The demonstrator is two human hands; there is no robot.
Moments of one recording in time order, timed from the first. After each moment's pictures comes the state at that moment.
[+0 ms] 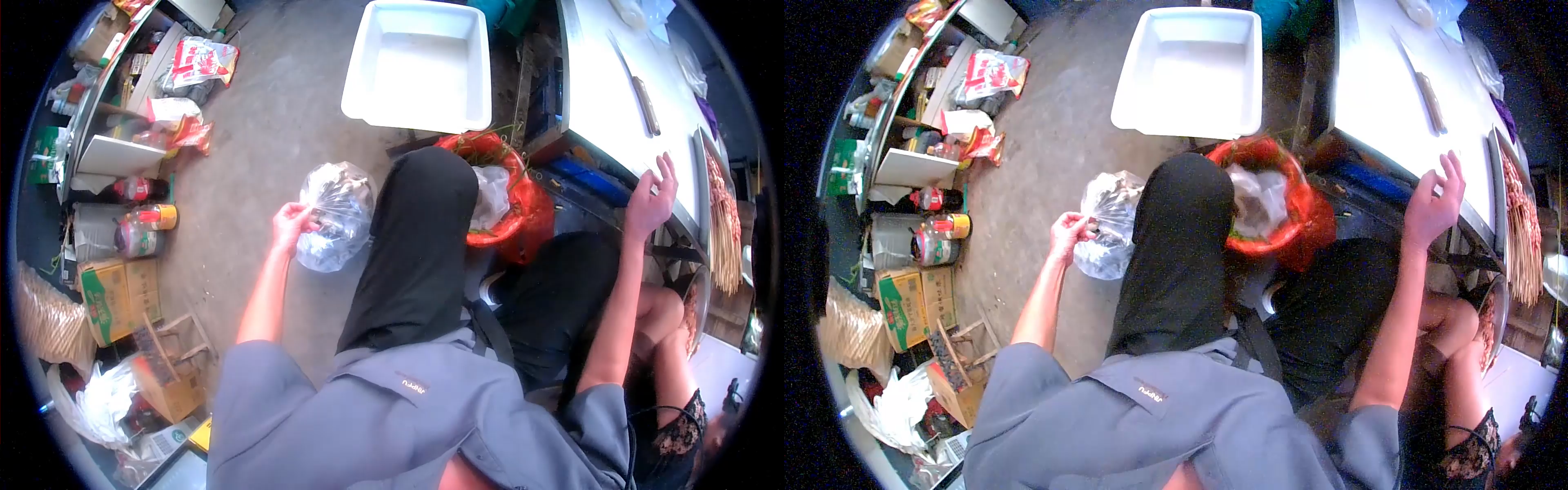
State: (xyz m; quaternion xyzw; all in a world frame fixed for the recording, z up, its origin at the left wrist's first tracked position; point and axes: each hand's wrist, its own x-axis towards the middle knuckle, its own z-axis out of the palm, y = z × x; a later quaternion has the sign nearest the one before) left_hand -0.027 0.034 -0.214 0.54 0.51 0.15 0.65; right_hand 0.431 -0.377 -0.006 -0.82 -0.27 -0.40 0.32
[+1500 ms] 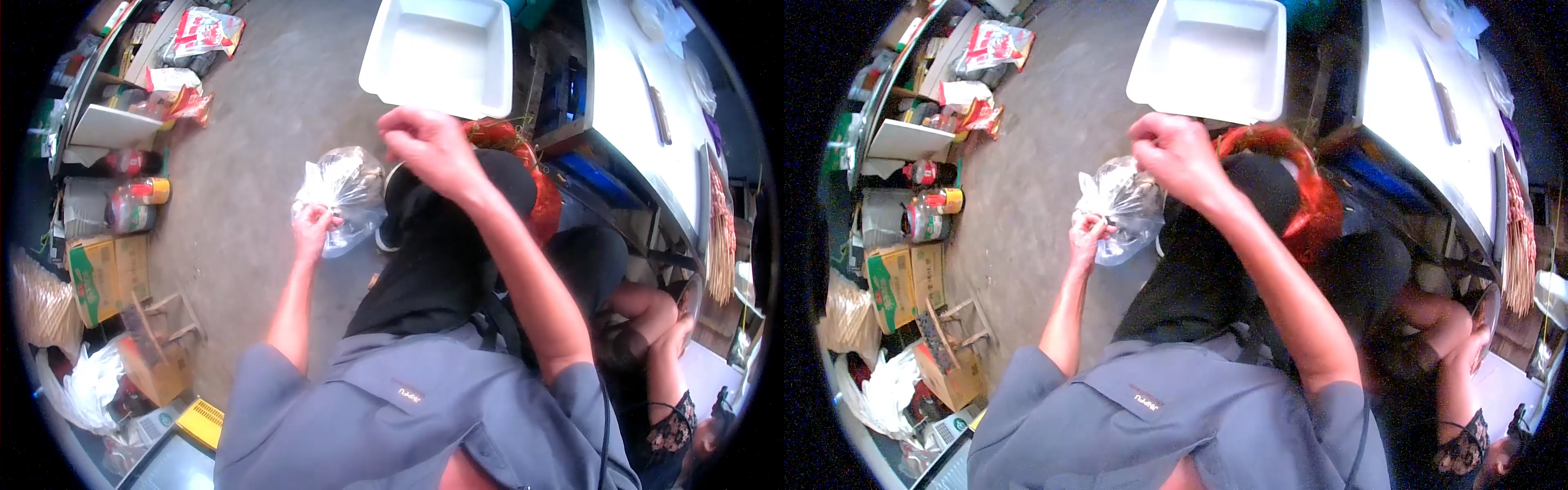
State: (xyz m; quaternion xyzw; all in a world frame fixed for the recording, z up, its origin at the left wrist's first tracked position) left_hand -0.044 -0.039 -0.234 0.55 0.46 0.24 0.66; right_hand 0.226 -0.132 -0.024 -0.65 -0.40 0.34 0.54
